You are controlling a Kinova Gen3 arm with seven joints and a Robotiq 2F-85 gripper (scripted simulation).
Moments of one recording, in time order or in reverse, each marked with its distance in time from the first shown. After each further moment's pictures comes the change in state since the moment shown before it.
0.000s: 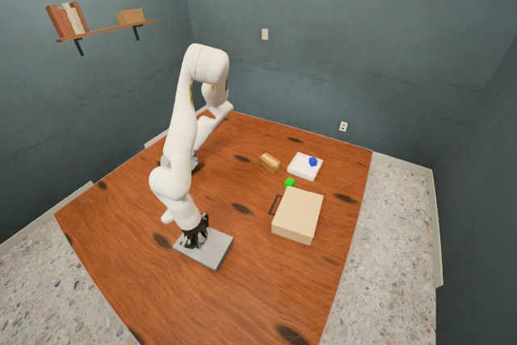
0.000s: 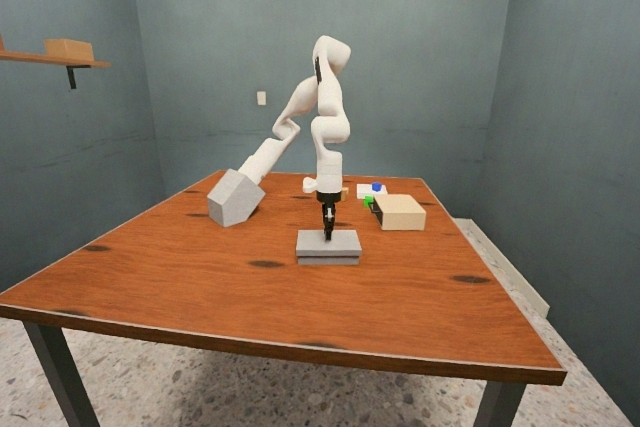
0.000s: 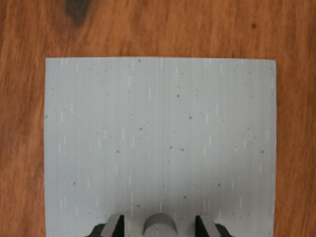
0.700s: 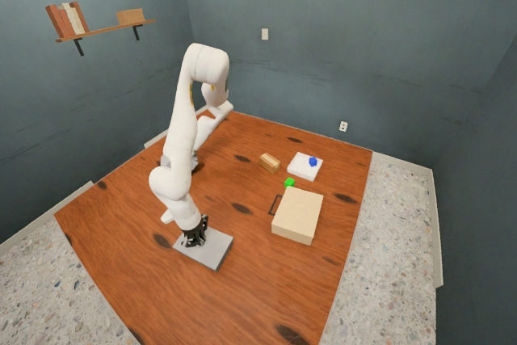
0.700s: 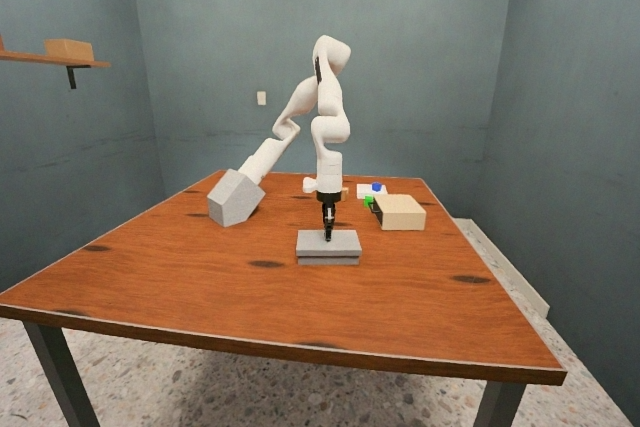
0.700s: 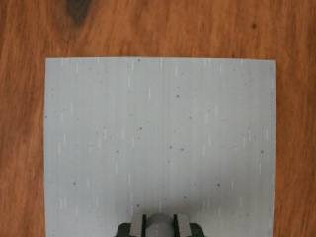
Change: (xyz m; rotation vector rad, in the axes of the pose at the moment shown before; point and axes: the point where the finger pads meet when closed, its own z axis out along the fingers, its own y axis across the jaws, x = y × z) arm 0.000 0.000 0.000 0.001 0.000 0.000
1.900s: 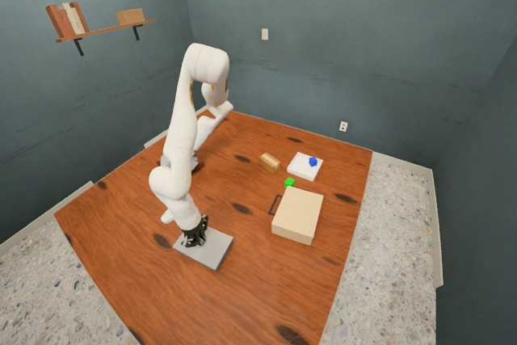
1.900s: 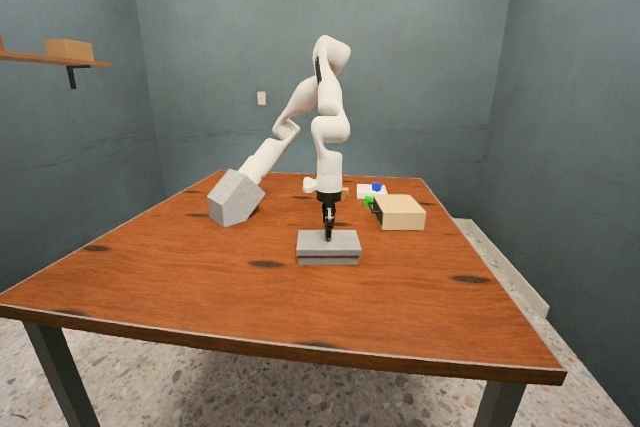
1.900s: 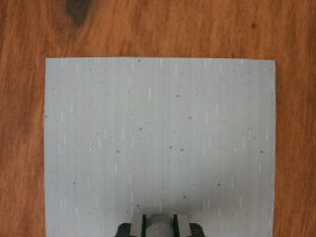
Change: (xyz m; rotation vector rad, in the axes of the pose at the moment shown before) arm 0.000 0.000 0.000 0.000 0.000 0.000
